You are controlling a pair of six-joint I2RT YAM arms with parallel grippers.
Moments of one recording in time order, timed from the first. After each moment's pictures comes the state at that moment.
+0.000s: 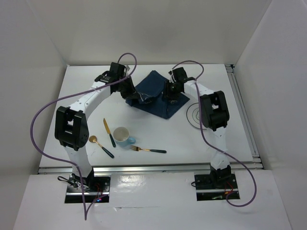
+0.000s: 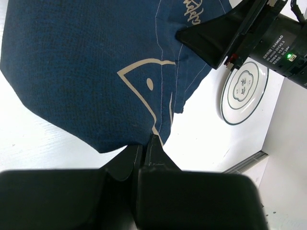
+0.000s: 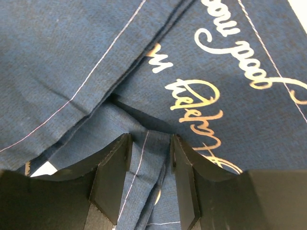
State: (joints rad) left arm -0.30 1.85 1.60 -0.62 0.33 -0.64; right arm 0.30 2.27 1.76 -0.45 -0.29 0.32
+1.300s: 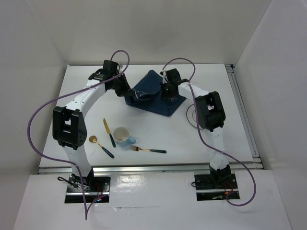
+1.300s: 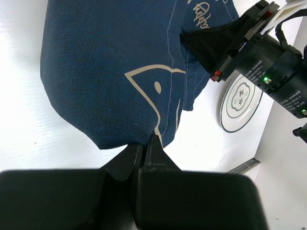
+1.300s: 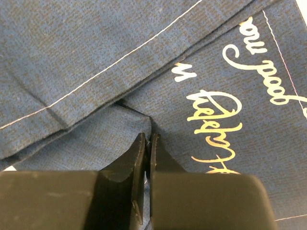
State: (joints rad) left arm -0.23 1.85 1.62 -0.64 0.35 -0.64; right arm 0.37 2.29 1.77 -0.36 -0.17 0.08
